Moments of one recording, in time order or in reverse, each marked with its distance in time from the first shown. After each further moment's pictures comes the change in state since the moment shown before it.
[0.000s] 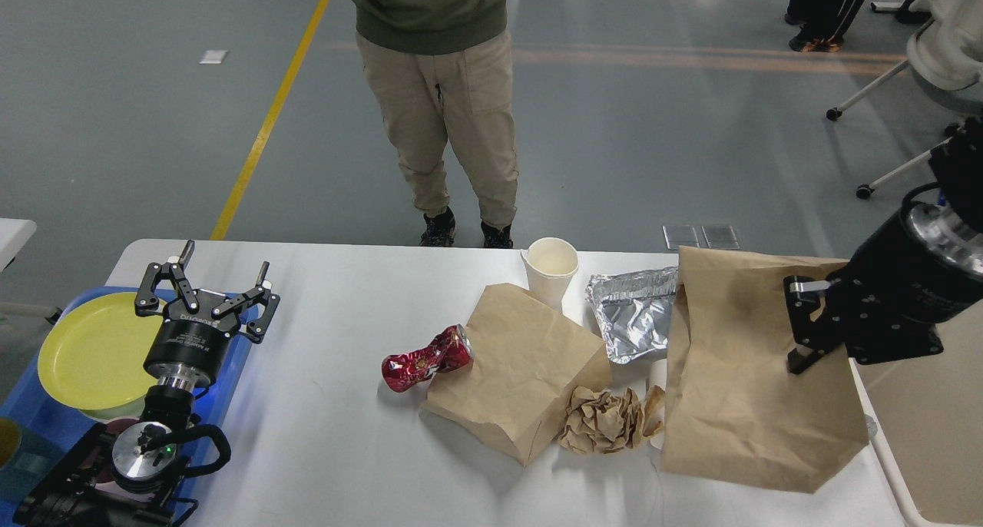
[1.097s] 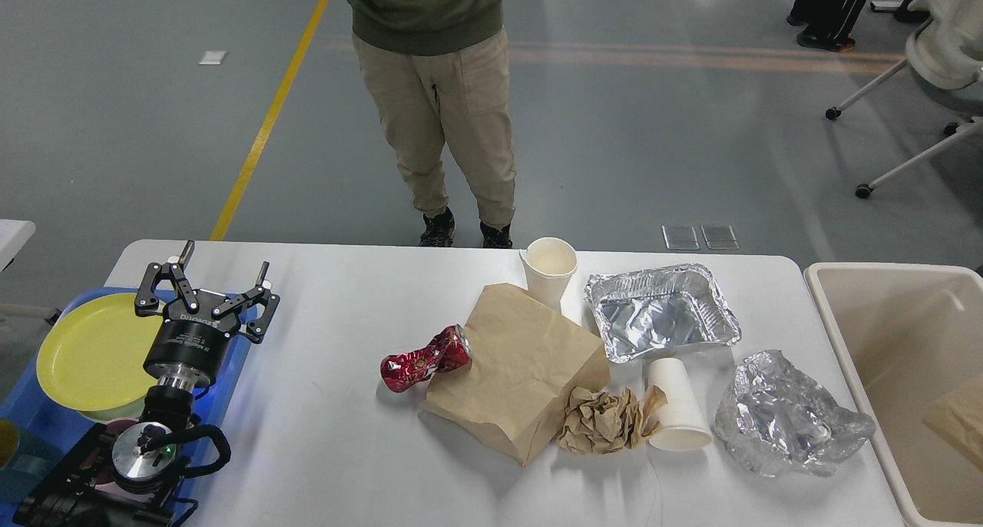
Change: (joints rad) left arm 0.000 0.000 0.000 0.000 0.000 0.000 0.000; right arm -1.398 -0.102 0.330 -1.088 -0.001 -0.812 -0.001
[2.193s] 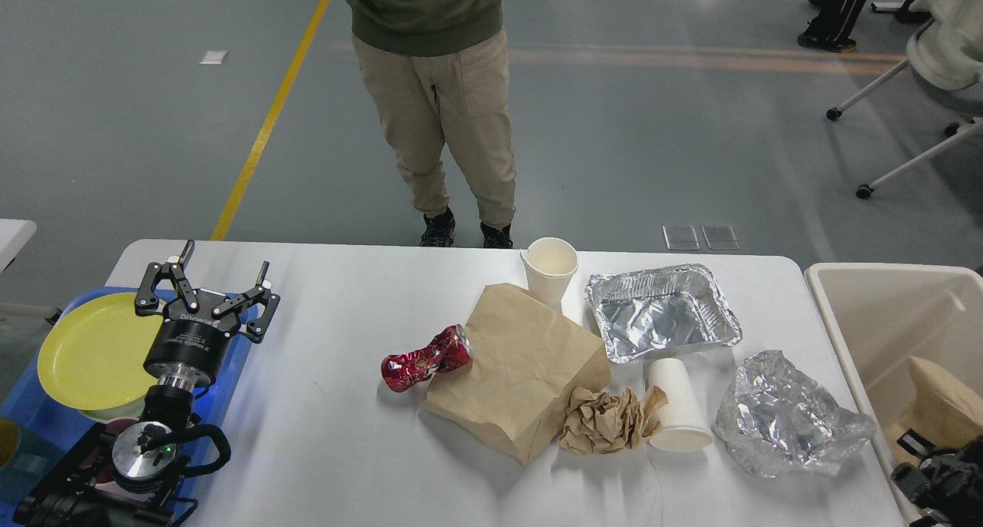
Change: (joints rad) left arm -0.001 0.000 0.000 0.000 0.000 0.000 0.000; right arm -0.440 0.353 0.222 -0.491 0.003 -0.082 0.001
